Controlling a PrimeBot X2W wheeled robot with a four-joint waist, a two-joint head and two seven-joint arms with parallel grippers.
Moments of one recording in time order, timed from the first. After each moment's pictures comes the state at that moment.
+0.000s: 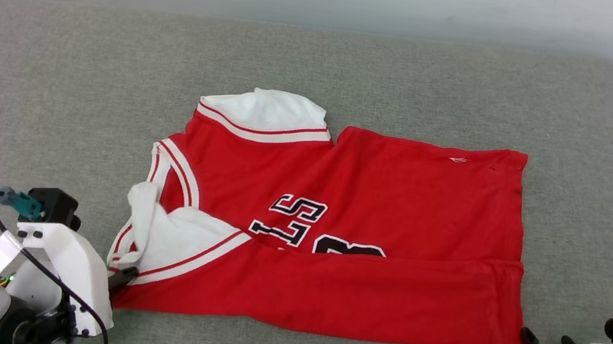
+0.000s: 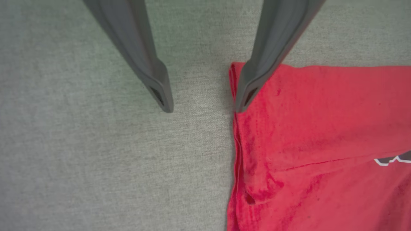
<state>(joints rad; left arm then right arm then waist) -0.24 0.59 -0.44 0.17 -1.03 0.11 0.51 -0.08 -0.16 -0.12 0.17 0.32 0.13 0.50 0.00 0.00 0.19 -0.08</state>
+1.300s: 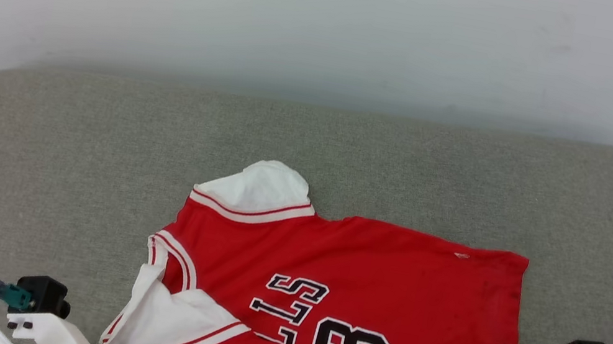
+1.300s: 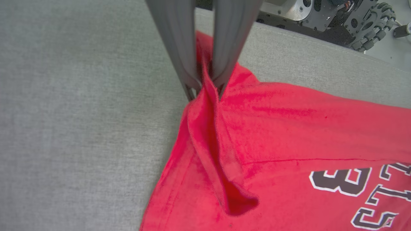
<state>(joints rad) 0.00 0.59 -0.44 0.06 -1.03 0.17 0.40 0.00 -0.24 0.03 0.13 0.41 0.13 0.73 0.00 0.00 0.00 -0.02</state>
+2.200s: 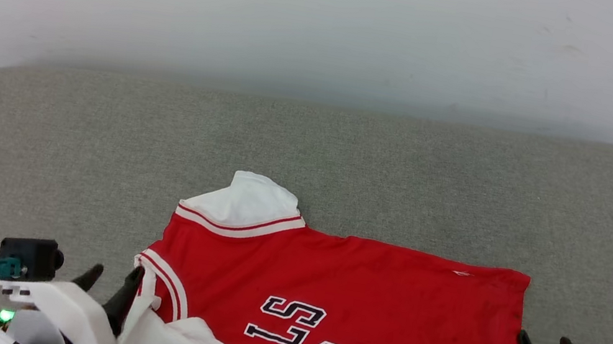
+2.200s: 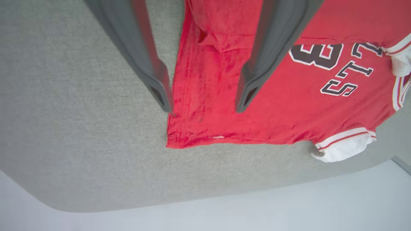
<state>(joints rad) -0.04 0.54 -0.41 0.05 -0.90 0.20 0.14 0.10 -0.13 -0.07 0.00 0.30 0.13 0.22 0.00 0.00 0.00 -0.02</state>
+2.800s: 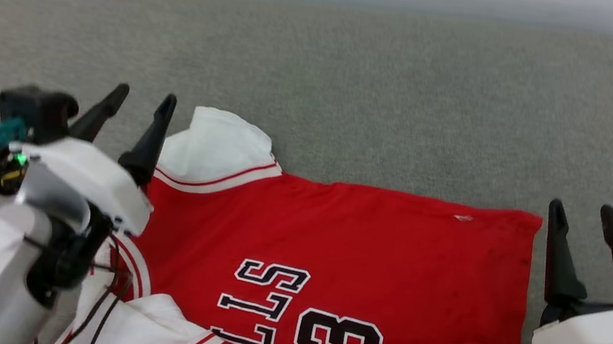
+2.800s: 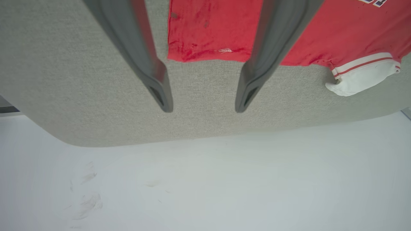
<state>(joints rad) -0.42 0.50 -0.41 0.09 -0.75 0.12 -0.03 -0.13 -0.07 -0.08 -0.10 0.24 0.13 0.06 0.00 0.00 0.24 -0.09</state>
